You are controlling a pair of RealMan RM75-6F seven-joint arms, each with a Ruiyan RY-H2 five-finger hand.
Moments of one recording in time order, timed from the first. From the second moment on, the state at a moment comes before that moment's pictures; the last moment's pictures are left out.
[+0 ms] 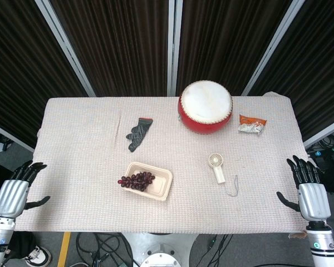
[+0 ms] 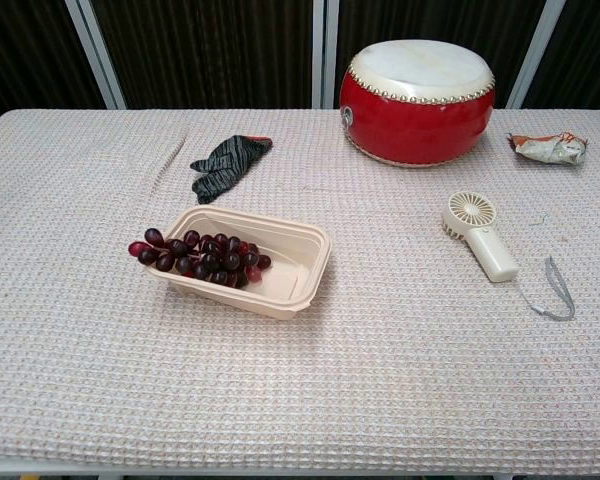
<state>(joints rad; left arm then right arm) -0.12 -1.25 -0.01 -1.40 1.57 1.50 -0.13 0.09 -1.30 0.07 -1.40 -1.55 1.54 0.11</state>
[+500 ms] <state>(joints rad) -0.12 -1.25 -0.01 -1.41 1.57 1.50 -0.13 0.10 -1.28 0.05 -1.42 -1.56 1.51 0.09</state>
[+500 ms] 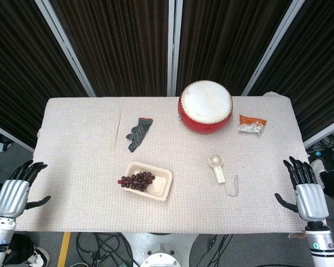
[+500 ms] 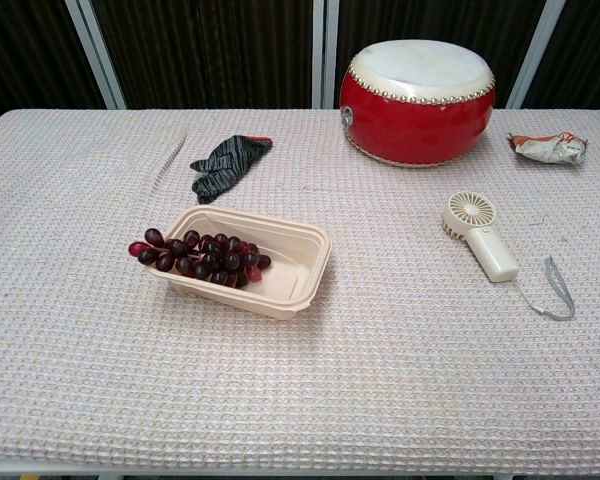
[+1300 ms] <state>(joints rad) -0.11 -1.26 0.00 -1.39 1.57 1.49 -0.13 0.21 -1.23 0.01 -1.57 -1.45 1.18 -0.10</state>
